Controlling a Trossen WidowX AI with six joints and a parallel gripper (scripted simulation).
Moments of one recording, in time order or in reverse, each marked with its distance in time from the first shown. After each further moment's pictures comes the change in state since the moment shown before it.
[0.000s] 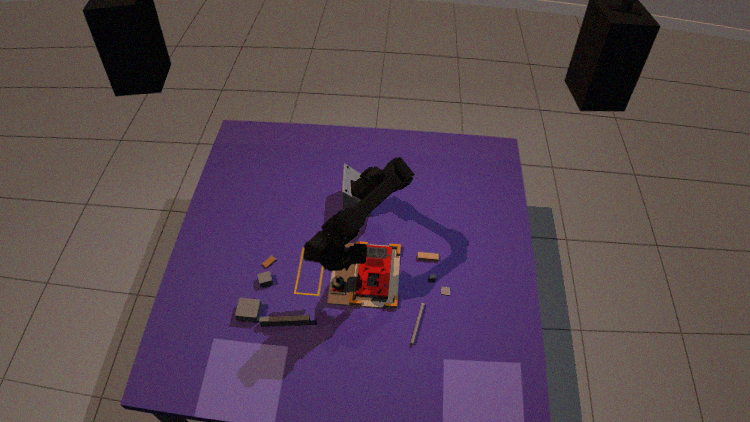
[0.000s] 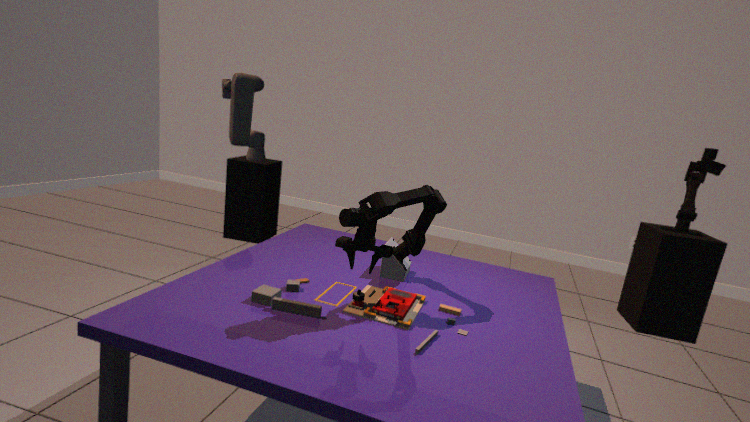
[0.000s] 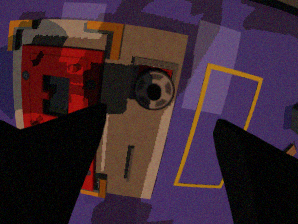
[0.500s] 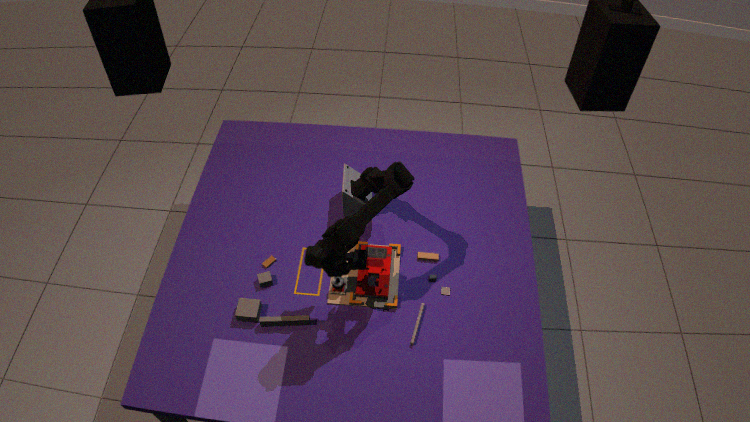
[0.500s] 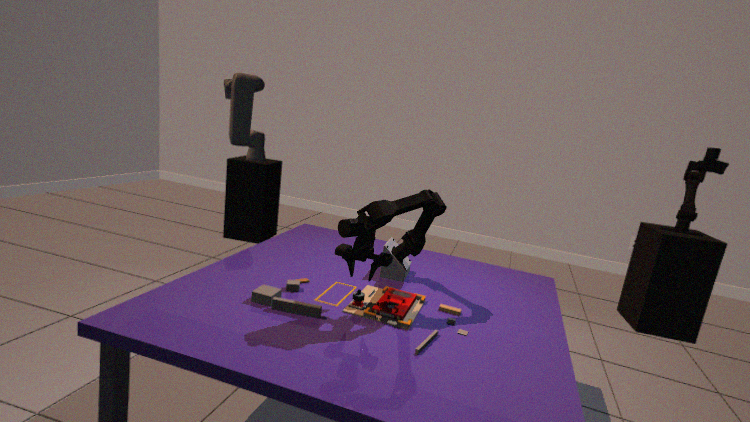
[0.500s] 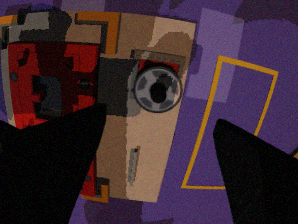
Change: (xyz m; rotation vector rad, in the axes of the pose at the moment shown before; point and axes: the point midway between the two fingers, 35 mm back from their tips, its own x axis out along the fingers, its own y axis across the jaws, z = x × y) arm 0.028 0.001 -0.005 0.033 0.061 0.003
